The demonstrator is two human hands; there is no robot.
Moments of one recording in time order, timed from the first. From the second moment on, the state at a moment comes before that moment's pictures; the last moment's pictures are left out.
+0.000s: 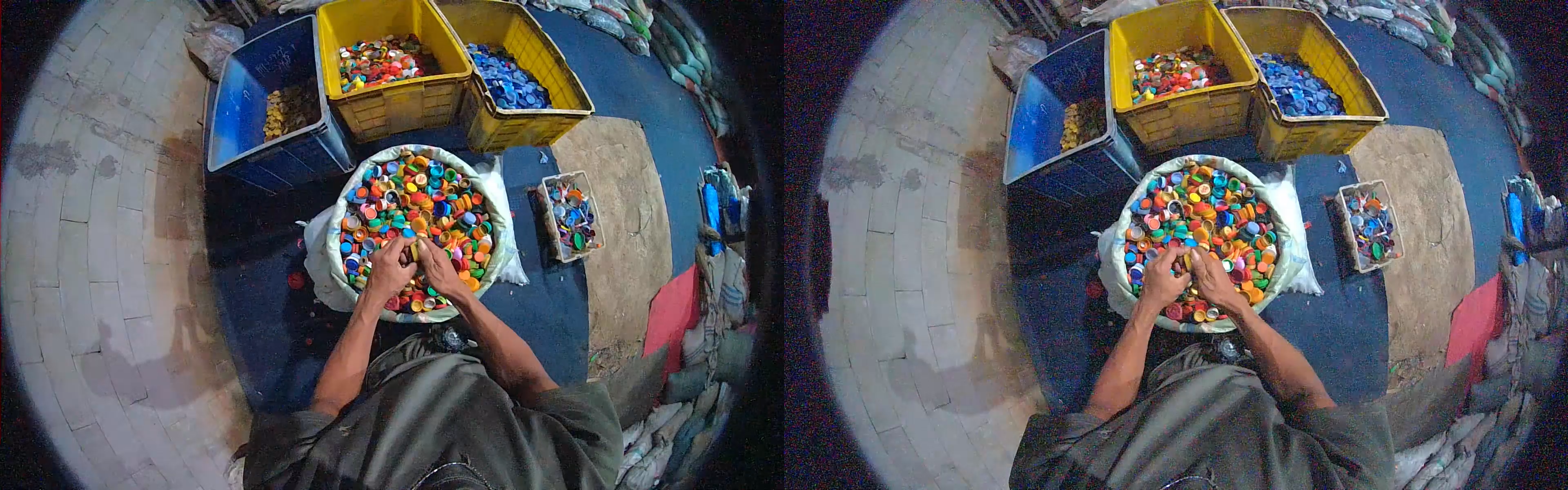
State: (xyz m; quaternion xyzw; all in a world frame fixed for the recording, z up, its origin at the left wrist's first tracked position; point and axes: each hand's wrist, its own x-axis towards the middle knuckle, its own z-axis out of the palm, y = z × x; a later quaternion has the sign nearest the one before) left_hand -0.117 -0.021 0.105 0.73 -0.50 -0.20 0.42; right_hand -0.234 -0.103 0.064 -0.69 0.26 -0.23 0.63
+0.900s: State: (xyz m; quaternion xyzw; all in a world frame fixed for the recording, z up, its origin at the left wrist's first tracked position) left_hand -0.118 -0.018 0.104 0.65 -0.56 -0.21 0.47; right_hand -0.244 -0.113 0.045 -0.66 0.33 -0.15 0.66
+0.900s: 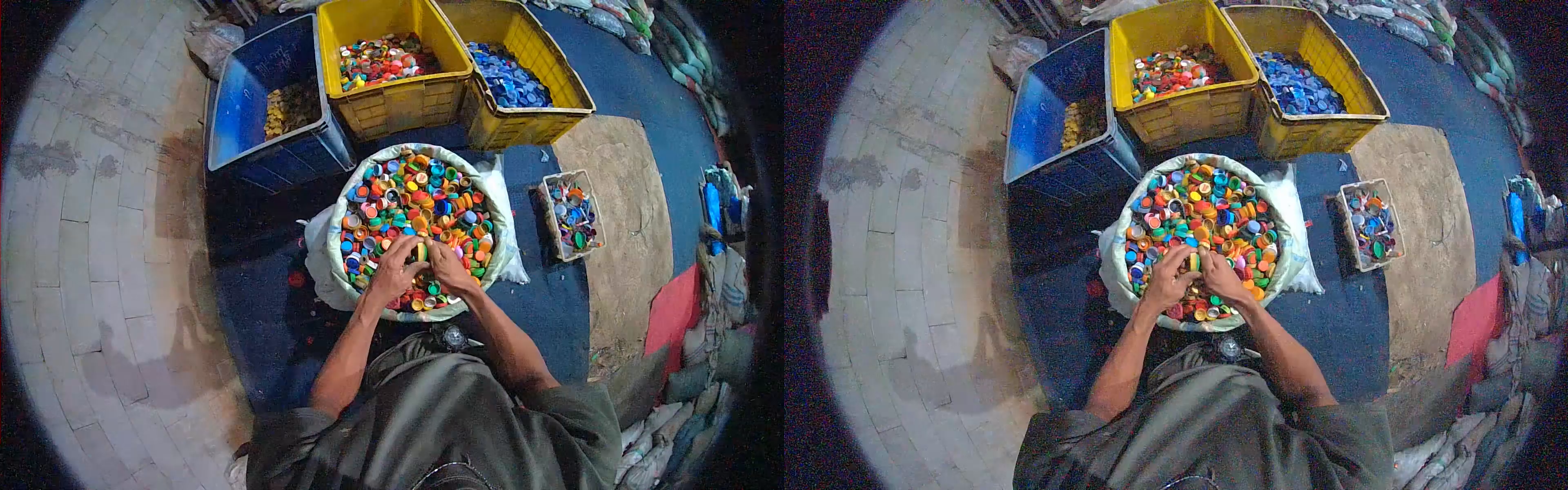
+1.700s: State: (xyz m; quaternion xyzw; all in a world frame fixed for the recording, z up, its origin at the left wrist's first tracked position) left_hand -0.126 -0.022 0.095 0.69 -0.50 -0.21 0.47; right_hand -0.221 -0.106 0.129 -0.56 0.35 -0.23 0.71
